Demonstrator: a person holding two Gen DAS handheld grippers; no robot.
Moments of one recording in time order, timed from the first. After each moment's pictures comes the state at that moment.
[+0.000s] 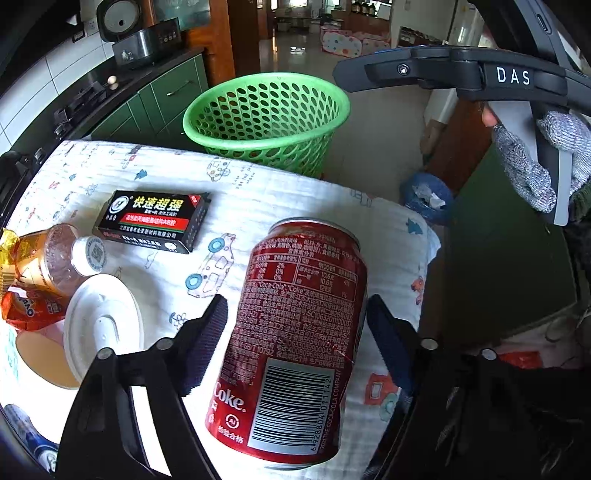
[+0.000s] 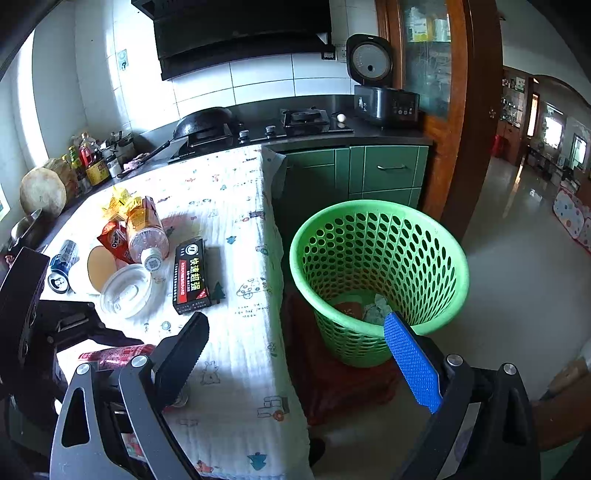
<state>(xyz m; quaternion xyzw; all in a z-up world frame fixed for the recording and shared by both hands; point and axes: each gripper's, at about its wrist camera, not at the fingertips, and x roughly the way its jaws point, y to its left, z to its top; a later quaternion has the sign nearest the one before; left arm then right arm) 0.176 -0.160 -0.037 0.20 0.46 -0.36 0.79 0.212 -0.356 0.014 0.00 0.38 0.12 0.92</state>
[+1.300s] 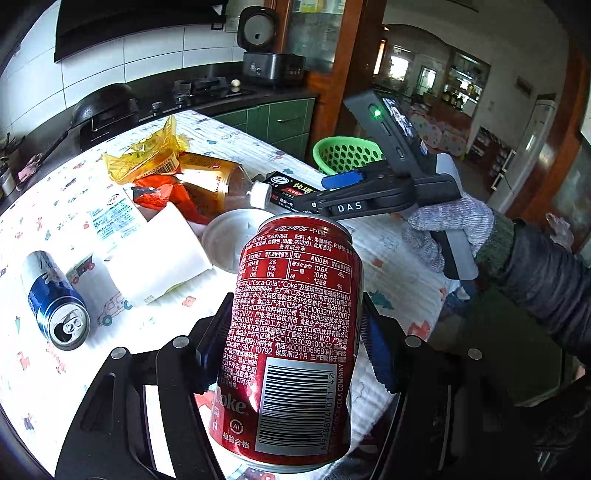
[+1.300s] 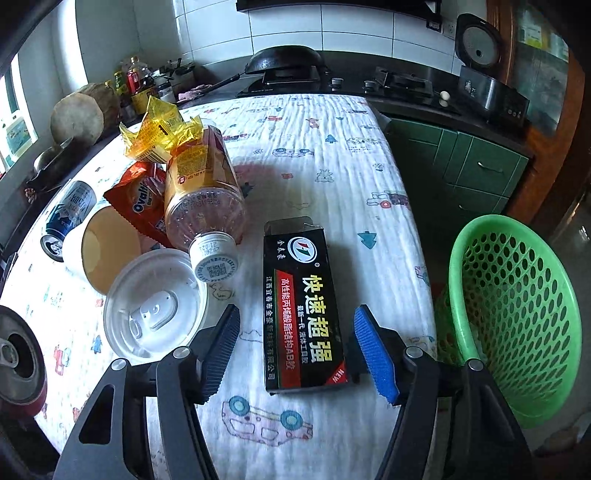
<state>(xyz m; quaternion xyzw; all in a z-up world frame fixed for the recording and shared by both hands) 0.128 -0.024 0.003 0.03 0.41 -0.23 0.88 0.305 -0.196 -0.054 -0.09 0.44 0.23 0.86</state>
